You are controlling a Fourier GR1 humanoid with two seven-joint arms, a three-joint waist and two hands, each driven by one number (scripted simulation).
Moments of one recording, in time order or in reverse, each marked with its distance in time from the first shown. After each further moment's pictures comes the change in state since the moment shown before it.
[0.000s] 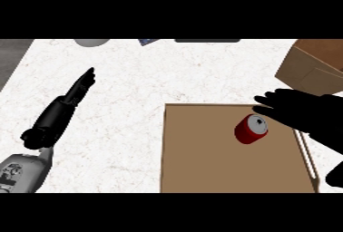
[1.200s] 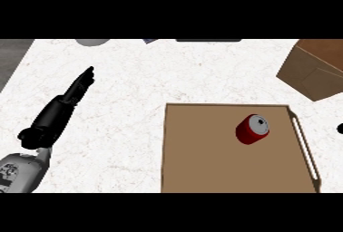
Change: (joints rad) left arm -0.010 0.055 -0.053 -0.021 0.060 0.053 0.019; right arm -0.020 0.045 -0.292 0.561 -0.451 -0.281 -0.552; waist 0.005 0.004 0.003
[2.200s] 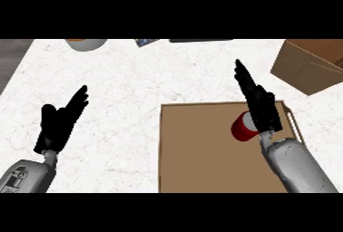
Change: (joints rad) left arm 0.048 -0.050 0.013 0.156 0.085 0.121 0.252; right arm 0.011 0.600 0.319 0.004 -0.037 -0.647 0.669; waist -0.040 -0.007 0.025
